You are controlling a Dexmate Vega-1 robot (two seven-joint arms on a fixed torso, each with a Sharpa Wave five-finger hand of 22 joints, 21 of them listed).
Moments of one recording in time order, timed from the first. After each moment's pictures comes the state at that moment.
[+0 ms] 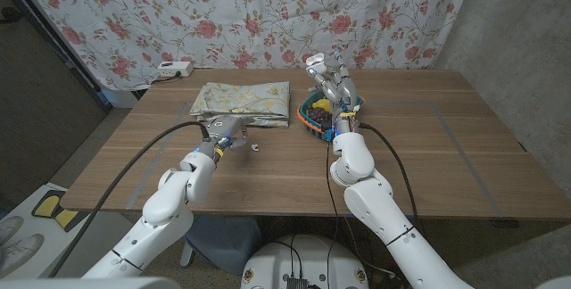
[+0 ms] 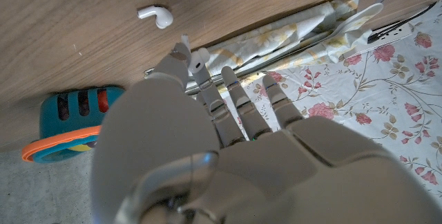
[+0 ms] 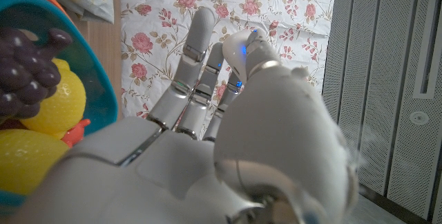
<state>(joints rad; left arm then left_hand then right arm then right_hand) 1.30 0.59 0.24 -2.06 1.04 0.33 -0.05 1.20 0.14 0.35 -0.16 0.22 0.43 -0.14 0.19 0.21 0.84 -0.22 0.61 0.60 0.55 -0.19 0.30 0.42 0.28 0.12 0.22 0.18 -1.10 -0.16 -0.48 -1.88 0.29 0.21 -0.45 1.42 0.10 0.17 -0.15 0.22 0.11 -0.14 0.20 0.20 0.59 -0.15 0.78 0.59 0.80 -0.05 0.30 0.66 0.80 -0.08 1.19 0.18</state>
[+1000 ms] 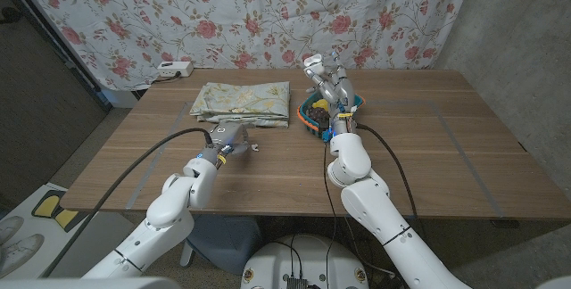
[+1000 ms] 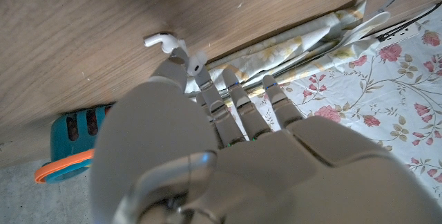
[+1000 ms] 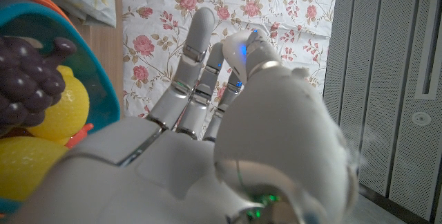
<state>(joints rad) 1.29 0.62 0.28 -2.00 1.04 0.33 0.01 1.14 0.15 0.34 -0.13 0.22 0.44 -0.16 0.19 0.21 0.78 -0.22 0.59 0.57 0.53 -0.19 0.25 0.39 0.28 0.13 0.22 0.18 -1.09 -0.15 -0.49 -1.86 0.28 0.22 -0.45 1.42 0.11 0.17 -0.15 0.22 0.12 -0.14 0.20 0.20 0.59 -0.15 0.77 0.59 0.80 -0.05 0.30 0.66 0.80 -0.08 1.20 0.18</state>
